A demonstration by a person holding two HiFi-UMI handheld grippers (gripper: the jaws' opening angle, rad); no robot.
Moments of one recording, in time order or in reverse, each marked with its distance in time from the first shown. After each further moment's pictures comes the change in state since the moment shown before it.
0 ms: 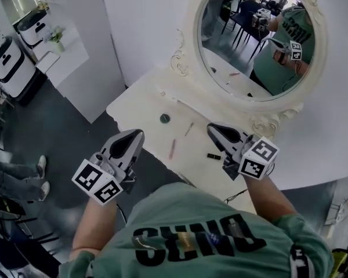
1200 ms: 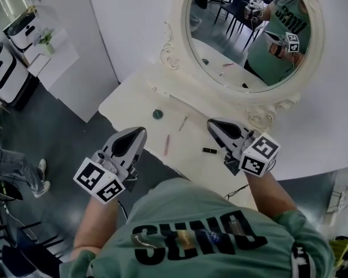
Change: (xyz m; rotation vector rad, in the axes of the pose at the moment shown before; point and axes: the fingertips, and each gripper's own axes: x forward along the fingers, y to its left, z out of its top) left arm 0.032 -0.013 -0.015 -0.004 0.038 -0.054; right arm -0.020 -0.021 -0.006 -0.033 0.018 -0.053
